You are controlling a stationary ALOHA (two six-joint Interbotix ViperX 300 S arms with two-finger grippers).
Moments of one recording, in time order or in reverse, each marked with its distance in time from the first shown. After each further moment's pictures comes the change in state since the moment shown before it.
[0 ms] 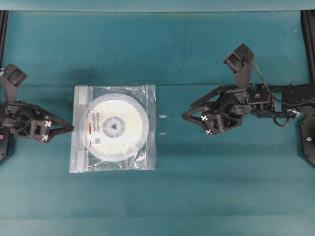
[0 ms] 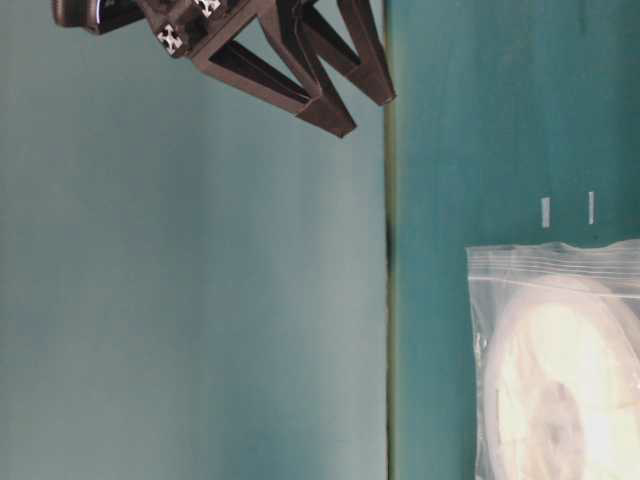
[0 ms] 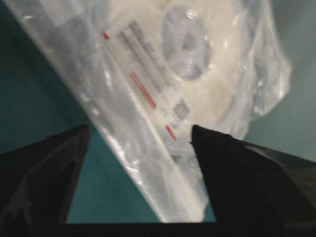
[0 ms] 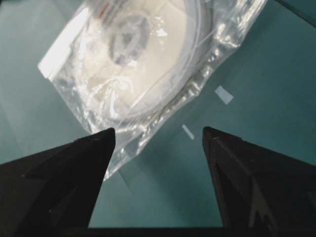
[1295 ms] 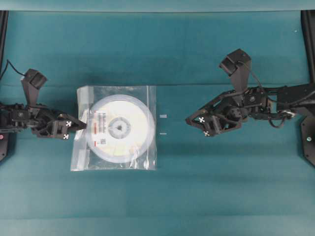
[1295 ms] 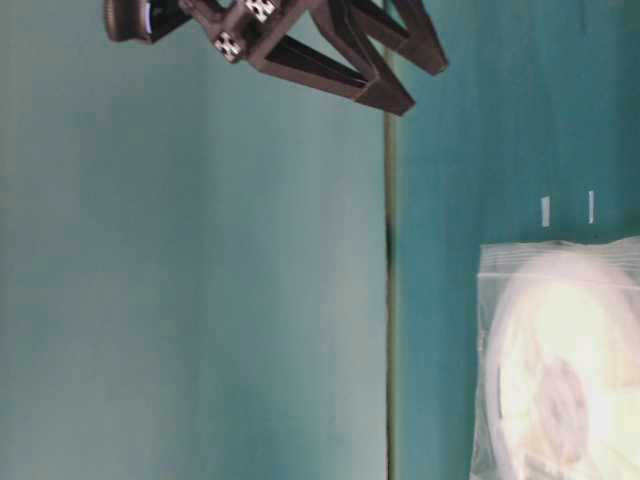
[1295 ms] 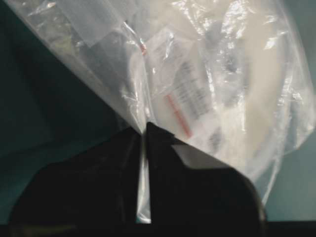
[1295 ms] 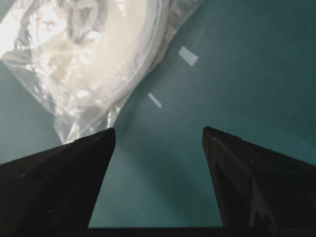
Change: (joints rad) left arm 0.008 0.423 -0.087 0.000 -0.295 0.002; right arm 0.002 0.052 -0.008 0.003 0.101 0.084
